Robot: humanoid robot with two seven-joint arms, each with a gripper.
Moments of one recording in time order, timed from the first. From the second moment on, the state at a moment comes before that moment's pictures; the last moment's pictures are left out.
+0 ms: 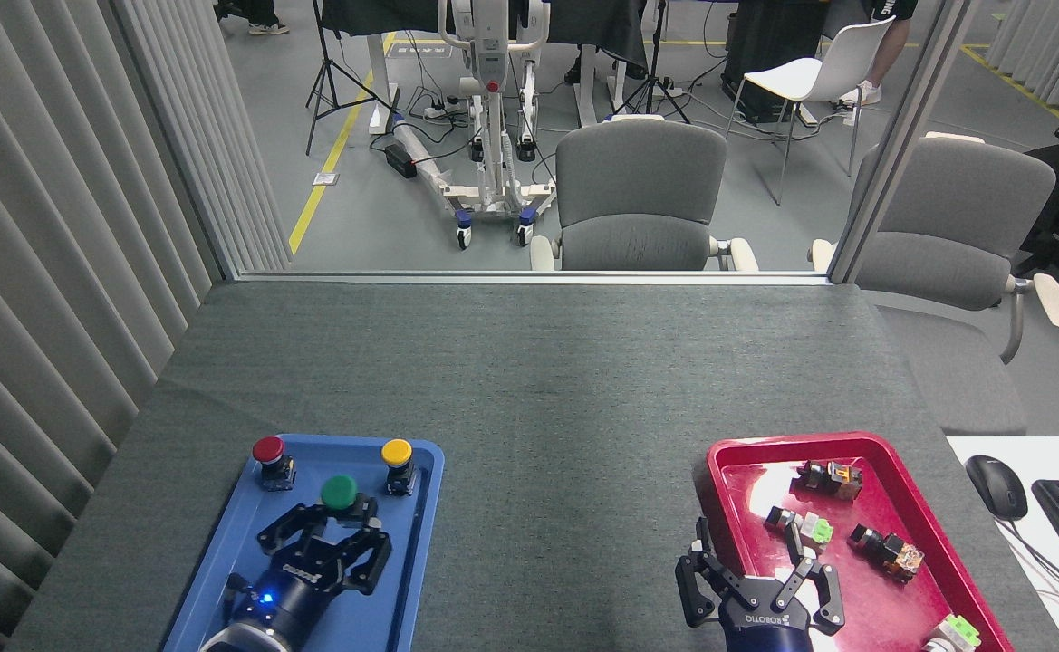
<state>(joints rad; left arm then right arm) -0.14 0.13 -0.06 -1.20 -1.48 -0.39 0.27 0.12 -0.01 0.17 -1.54 1.44 0.22 -0.21</state>
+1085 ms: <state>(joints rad) -0.47 -0.14 -0.50 -0.64 -1.47 -0.23 0.28 0.12 -0.01 0.17 -1.54 1.44 0.22 -0.21</state>
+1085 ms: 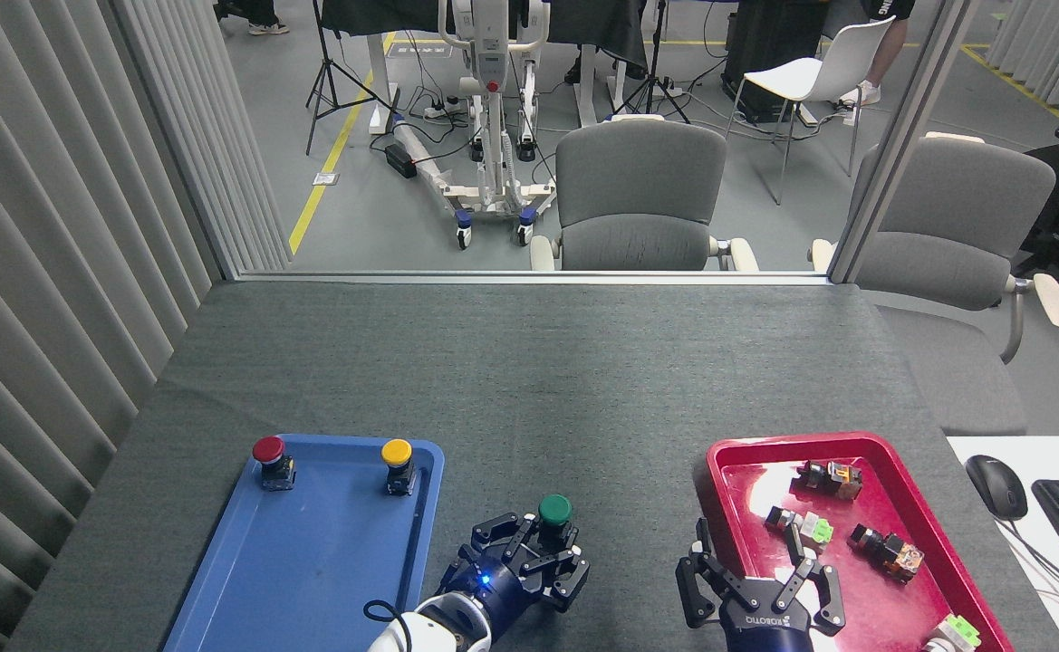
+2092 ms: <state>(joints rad) -0.42 -0.13 -0.54 -0.72 -1.45 -0.19 0.31 0.12 0.00 0.18 -1.53 1.44 0.18 -0.21</state>
